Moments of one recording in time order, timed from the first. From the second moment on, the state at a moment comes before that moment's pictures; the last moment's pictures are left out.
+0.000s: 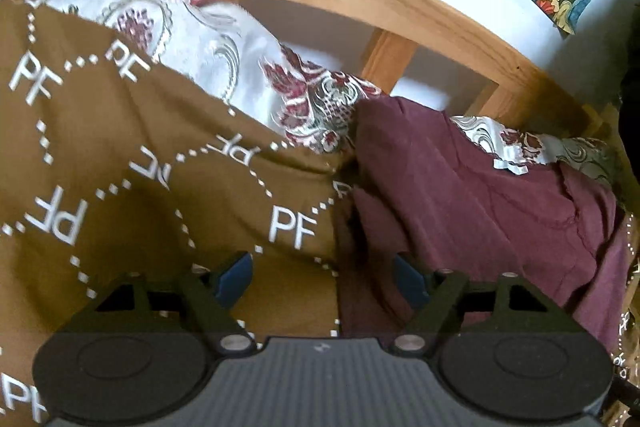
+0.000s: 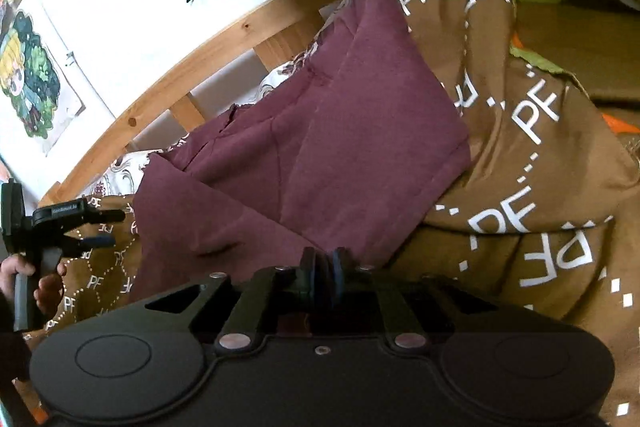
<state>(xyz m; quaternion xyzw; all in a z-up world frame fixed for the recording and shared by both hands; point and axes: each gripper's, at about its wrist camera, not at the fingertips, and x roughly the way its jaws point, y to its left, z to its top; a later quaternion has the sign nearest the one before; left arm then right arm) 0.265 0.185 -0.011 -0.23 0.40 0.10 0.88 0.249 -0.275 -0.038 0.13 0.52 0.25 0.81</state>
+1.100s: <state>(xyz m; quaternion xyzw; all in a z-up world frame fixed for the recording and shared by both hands) 0.249 0.196 -0.011 -0.24 0.31 0.21 0.90 0.205 -0.229 -0.050 -0.03 0.44 0.30 0.84</state>
